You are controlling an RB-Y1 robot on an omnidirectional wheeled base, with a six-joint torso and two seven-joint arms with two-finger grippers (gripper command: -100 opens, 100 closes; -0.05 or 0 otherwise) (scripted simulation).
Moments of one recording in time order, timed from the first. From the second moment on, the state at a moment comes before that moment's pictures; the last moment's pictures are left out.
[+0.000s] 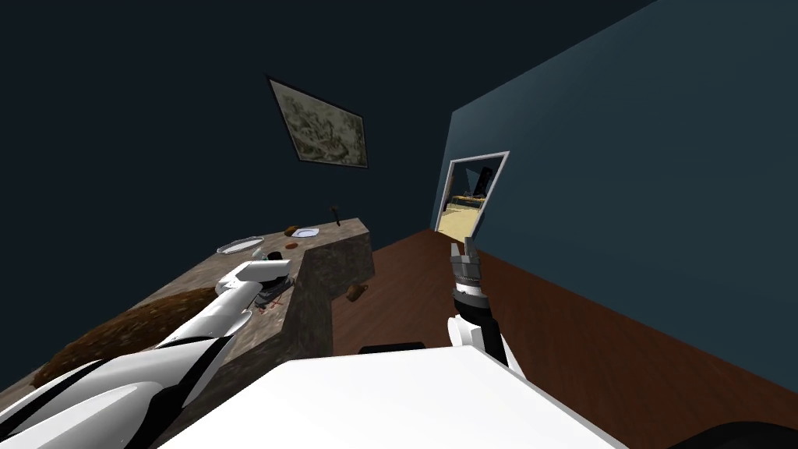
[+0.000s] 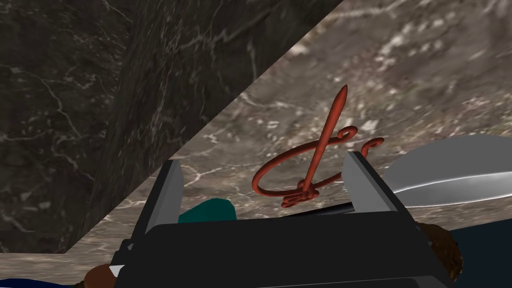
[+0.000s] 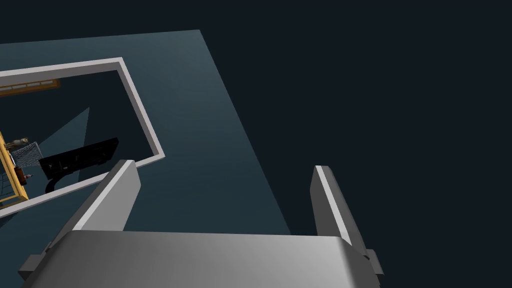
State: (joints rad) left arm -0.40 0.73 0.18 -0.97 0.26 1.33 -0.64; right arm 0.49 0.03 0.05 -2.21 -0.04 -0.56 0.14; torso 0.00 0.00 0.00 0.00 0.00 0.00
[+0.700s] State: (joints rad) left arm -0.39 0.74 0.18 -0.99 0.27 1.33 -0.65; right arm 0.49 0.03 0.05 -2.21 -0.04 -0.56 0.14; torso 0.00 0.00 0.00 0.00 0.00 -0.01
